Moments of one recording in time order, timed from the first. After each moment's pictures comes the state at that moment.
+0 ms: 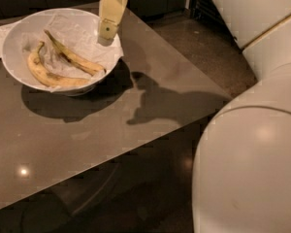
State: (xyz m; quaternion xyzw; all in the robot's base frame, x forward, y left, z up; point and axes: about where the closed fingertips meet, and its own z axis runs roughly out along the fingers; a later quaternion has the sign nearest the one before) arm 0.610 0.064 1.020 -0.69 0.69 0.07 0.21
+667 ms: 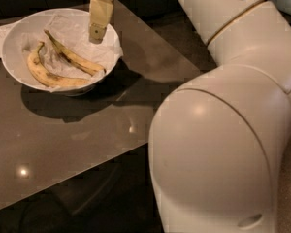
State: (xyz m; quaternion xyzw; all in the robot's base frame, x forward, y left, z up) arm 0.643 0.090 1.002 -0.69 0.69 0.06 0.19
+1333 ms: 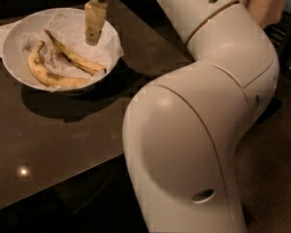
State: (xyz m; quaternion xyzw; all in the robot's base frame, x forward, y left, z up) arm 0.668 0.108 0.981 -0.69 0.70 0.05 0.18
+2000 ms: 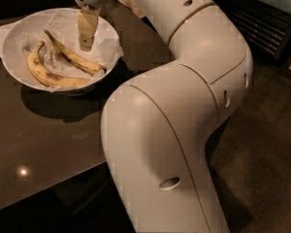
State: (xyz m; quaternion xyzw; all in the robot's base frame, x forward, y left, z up) arm 0.680 0.132 0.959 -0.70 0.70 0.04 0.16
